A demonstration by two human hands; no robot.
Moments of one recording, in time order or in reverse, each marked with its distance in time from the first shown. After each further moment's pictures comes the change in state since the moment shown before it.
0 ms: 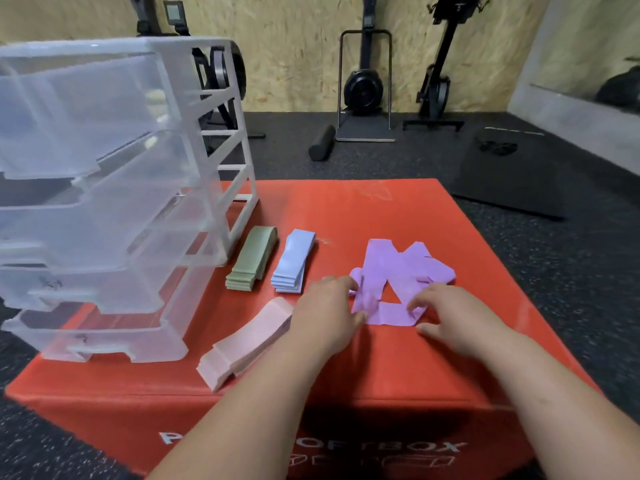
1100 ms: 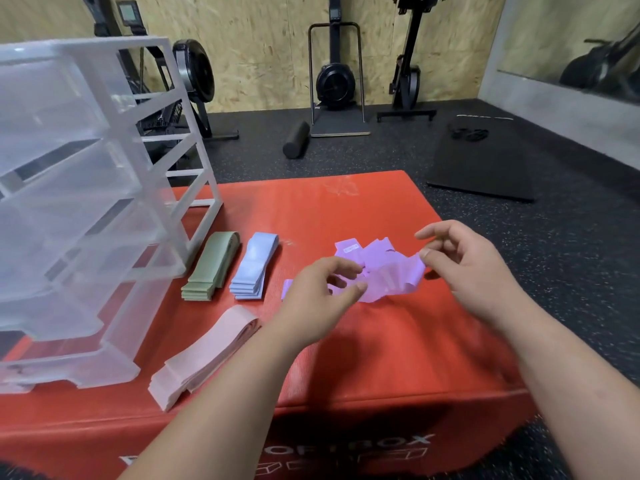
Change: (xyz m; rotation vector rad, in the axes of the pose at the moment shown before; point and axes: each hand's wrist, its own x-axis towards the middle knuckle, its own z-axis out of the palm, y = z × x) left_hand 0.019 0.047 0.006 -0.579 -0.059 0.056; right_hand -0.033 0.014 -0.073 0.939 0.453 0.063
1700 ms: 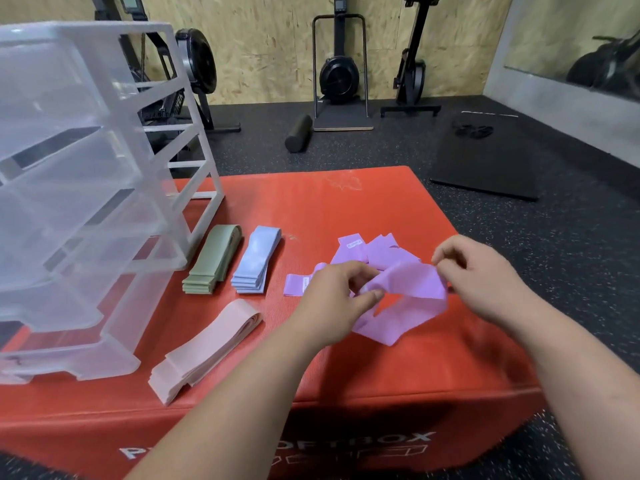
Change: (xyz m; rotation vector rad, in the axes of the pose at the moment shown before) left_hand 0.008 -0.008 0.021 0.045 -0.087 0.064; right_hand 0.002 0.013 -0.009 -0.430 -0.058 0.101
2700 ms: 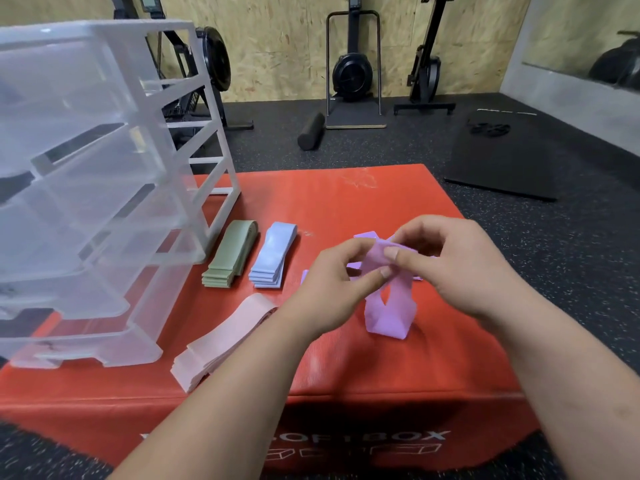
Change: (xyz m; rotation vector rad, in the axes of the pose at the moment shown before) left_hand -0.014 0.023 -0.037 -0.230 0.002 0.052; right_hand -0.019 -0.085 0.020 0.323 -0.093 -0.199
